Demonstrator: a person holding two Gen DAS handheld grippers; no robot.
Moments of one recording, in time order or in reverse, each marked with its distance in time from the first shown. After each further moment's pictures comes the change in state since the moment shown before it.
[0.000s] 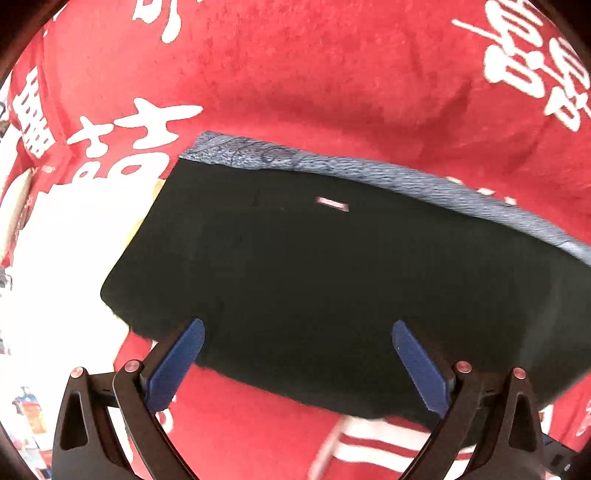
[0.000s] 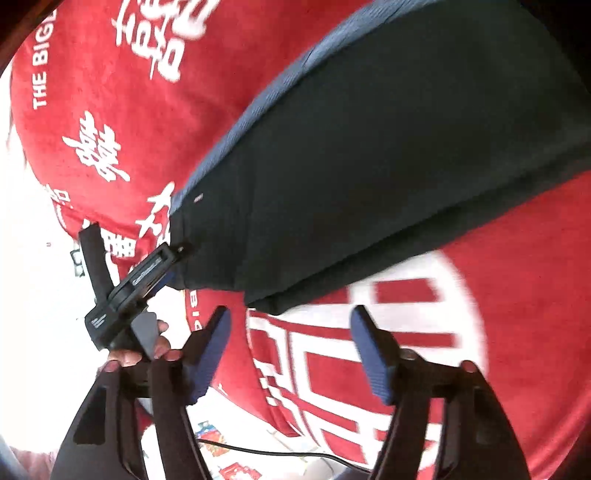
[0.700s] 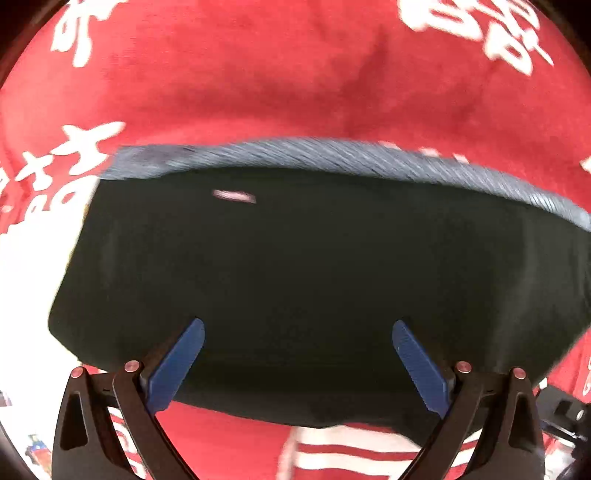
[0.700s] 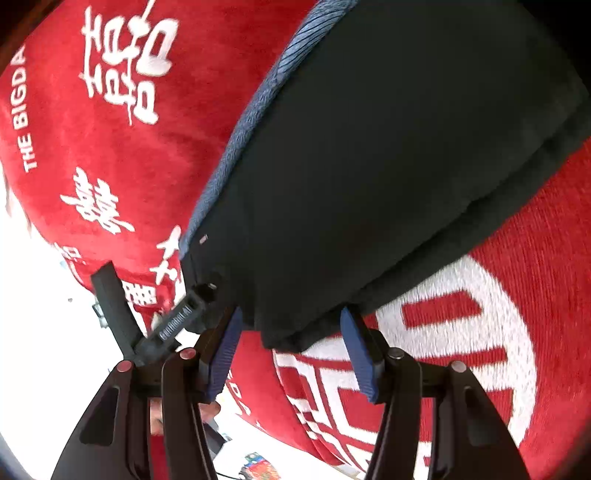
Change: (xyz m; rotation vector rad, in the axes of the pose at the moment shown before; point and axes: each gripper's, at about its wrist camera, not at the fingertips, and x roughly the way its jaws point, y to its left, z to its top) left arm 0.007 -0.051 -0.009 0.165 0.045 -0.138; right arm 0.003 -0.017 0.003 0.193 -0.120 0.090
